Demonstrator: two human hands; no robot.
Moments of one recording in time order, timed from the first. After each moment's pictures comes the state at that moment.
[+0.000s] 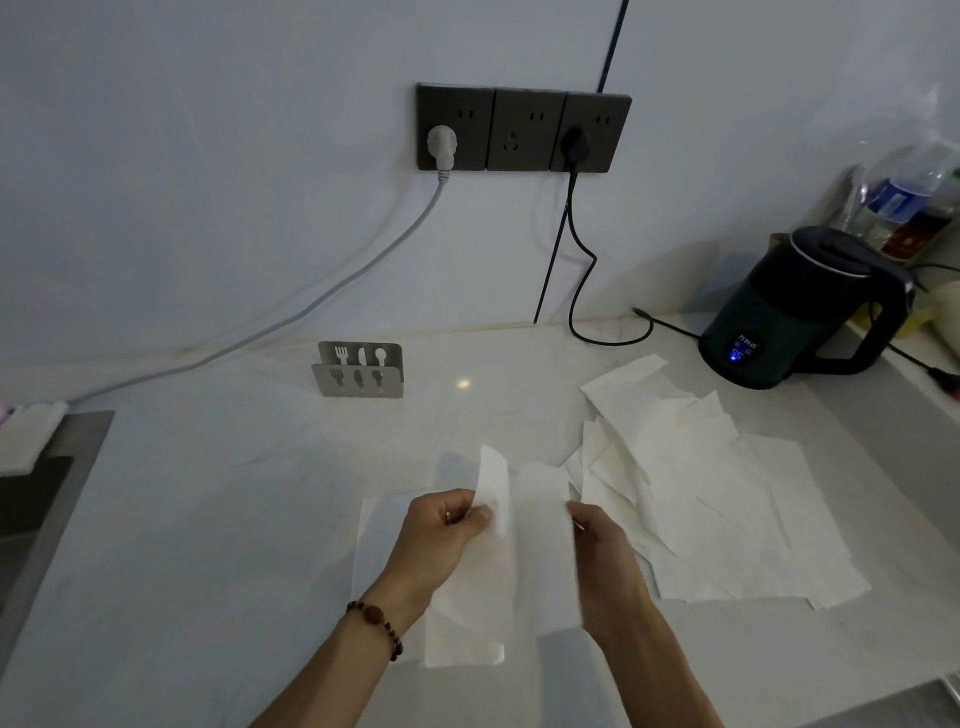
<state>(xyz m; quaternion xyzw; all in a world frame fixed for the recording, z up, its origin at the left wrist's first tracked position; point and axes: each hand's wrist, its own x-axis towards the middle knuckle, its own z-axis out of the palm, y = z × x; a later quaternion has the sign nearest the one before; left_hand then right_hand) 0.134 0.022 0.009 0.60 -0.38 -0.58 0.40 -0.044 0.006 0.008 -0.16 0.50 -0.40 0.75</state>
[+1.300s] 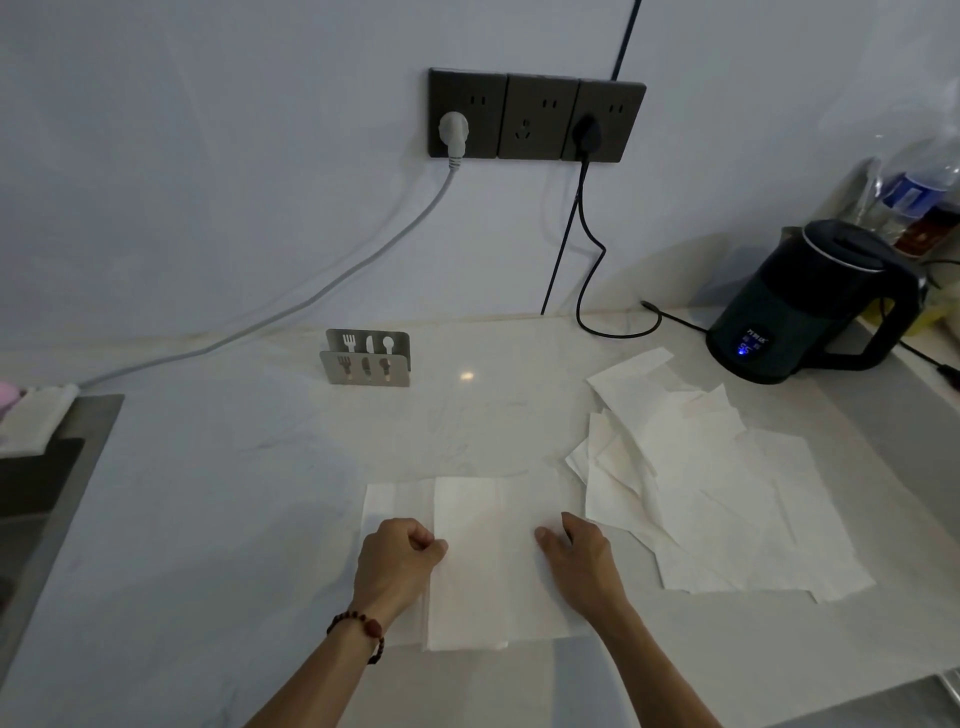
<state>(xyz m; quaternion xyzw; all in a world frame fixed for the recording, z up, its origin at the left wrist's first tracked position) 0.166 0.039 -0.050 0.78 -0.42 -0.40 0.24 -0.048 0.002 -0.052 -0.58 0.70 -0.18 0.39</state>
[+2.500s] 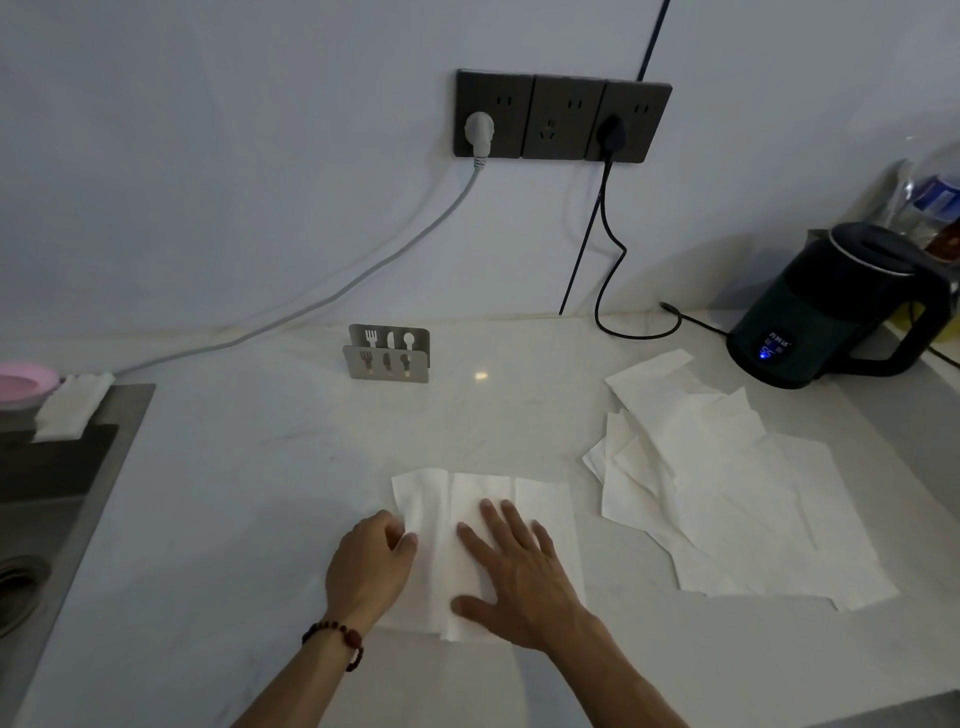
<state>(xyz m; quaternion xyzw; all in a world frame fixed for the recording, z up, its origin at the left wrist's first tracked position) 0.199 0.060 -0.051 0.83 -0.45 -0.28 0.20 0.005 0.029 -0.069 -0.87 0.45 0.07 0.18</state>
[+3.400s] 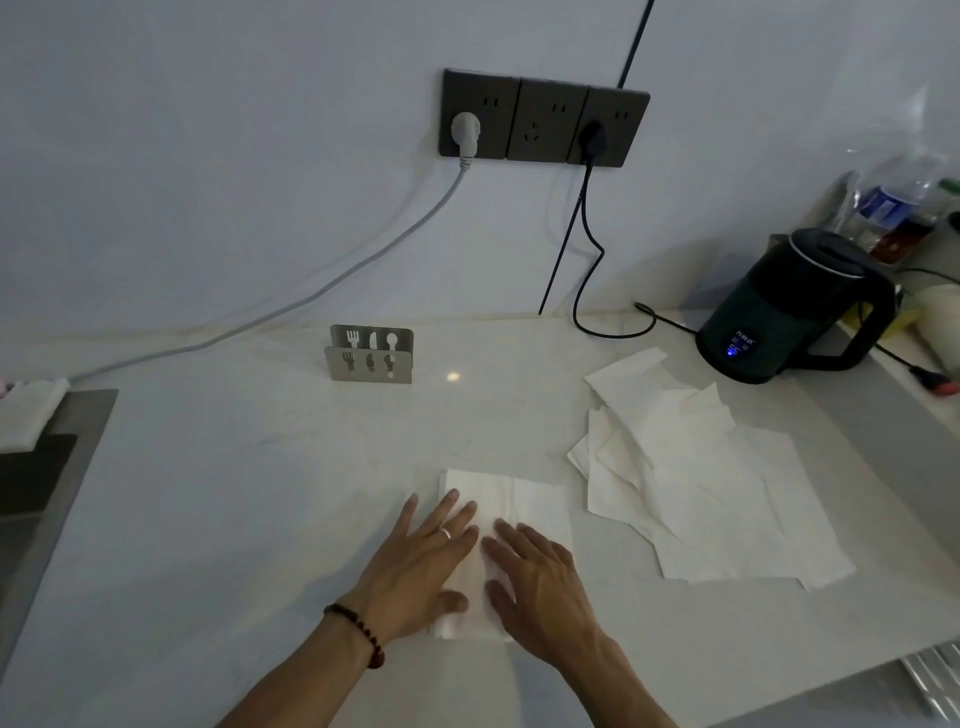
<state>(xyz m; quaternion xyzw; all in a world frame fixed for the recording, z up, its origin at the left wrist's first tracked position) 0.179 0.047 -0.050 0.53 -0.83 -0.17 -0.09 -0.011 0.047 -0.067 -0.84 0.53 -0.04 0.12</state>
